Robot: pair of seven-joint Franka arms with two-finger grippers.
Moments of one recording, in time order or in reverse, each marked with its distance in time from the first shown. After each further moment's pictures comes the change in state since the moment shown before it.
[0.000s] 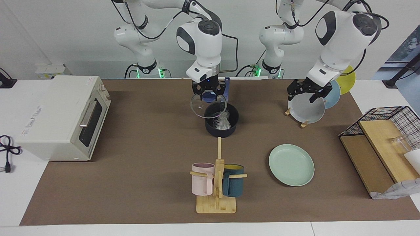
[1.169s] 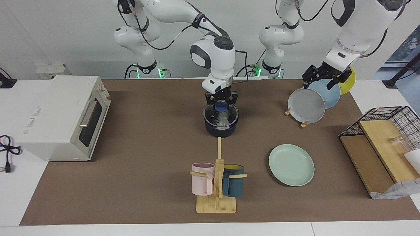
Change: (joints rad) left arm -0.012 0.003 0.028 0.162 0.055 -0.185 -0.016; right arm 0.050 0.131 -0.002 0.021 -0.083 0.134 0.045
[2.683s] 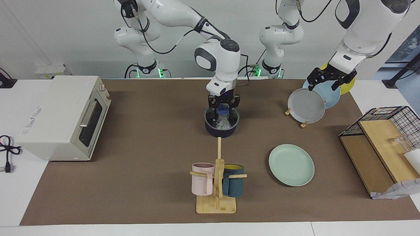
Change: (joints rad) left arm 0.023 0.012 0.007 0.012 0.021 -0.001 -0.004; right arm 0.016 0.057 -0.002 0.049 -0.105 -0.004 0.020
